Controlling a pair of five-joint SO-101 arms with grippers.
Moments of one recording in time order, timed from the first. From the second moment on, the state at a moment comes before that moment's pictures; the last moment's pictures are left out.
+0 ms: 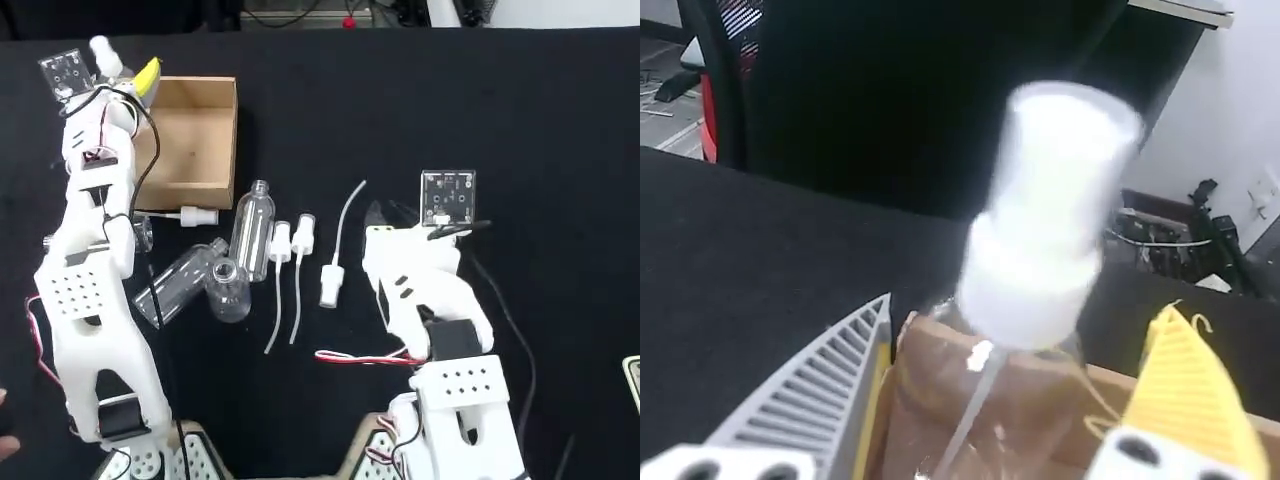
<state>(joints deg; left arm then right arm) -19.0 44.4 -12.4 -14.8 7.3 -6.4 -65.1 74.9 29.6 -5.0</state>
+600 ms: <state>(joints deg) -21.6 8.6 26.3 -14.6 3.6 -6.4 -65.1 74.9 29.6 -5.0</state>
